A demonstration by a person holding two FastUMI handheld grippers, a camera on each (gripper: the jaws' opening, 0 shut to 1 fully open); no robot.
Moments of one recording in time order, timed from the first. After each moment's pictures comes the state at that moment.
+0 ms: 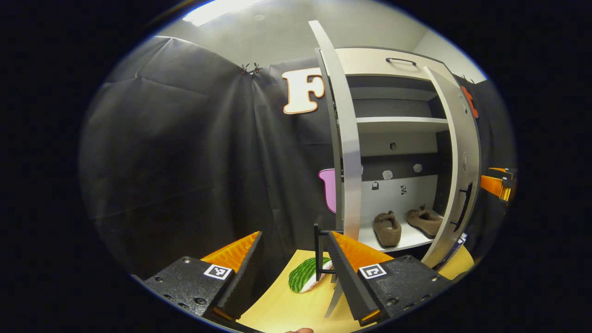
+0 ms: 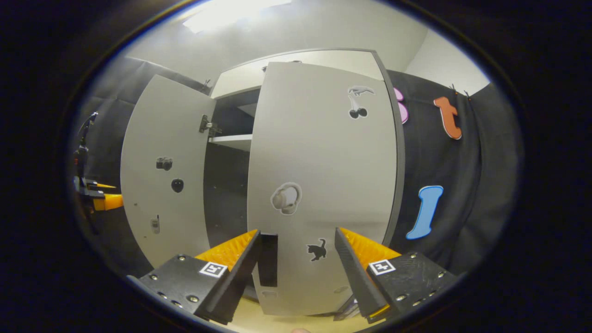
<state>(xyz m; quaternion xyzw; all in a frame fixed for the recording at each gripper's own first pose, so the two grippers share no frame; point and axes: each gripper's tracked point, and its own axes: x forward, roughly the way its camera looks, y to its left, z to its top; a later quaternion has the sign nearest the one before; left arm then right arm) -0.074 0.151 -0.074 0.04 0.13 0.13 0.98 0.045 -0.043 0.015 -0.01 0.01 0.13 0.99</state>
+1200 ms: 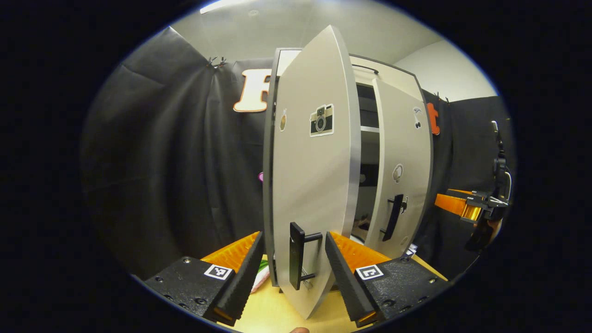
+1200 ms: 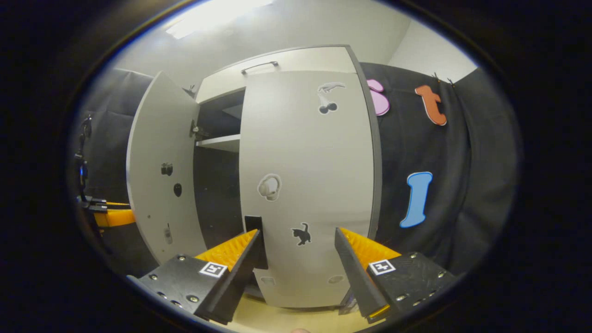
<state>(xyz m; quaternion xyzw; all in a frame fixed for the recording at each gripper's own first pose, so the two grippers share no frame) -0.040 0.036 -0.084 -0.03 0.12 -0.01 0.99 0.039 -0.052 0.008 0.04 0.02 0.09 1.00</state>
